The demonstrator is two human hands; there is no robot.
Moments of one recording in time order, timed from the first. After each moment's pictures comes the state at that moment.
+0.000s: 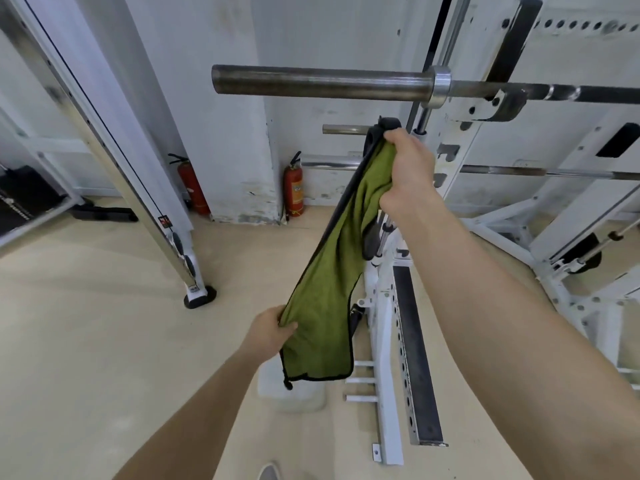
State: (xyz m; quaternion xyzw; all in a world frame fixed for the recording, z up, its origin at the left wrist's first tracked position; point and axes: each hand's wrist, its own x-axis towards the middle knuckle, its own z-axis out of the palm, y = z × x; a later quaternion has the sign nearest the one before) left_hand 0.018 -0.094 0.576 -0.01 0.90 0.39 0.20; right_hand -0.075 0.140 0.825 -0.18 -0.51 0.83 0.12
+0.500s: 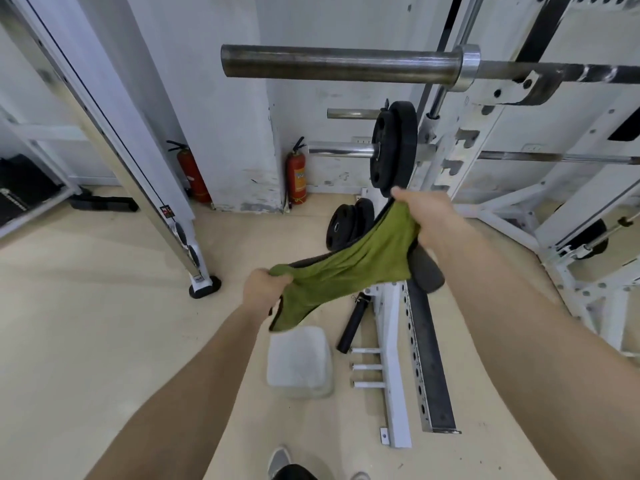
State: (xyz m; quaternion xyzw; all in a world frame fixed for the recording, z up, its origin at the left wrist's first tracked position) left_hand -0.043 -0.114 0.622 -0.21 0.84 0.48 0.16; right_hand -0.082 0.163 0.746 -0.35 -0.64 0.69 0.00
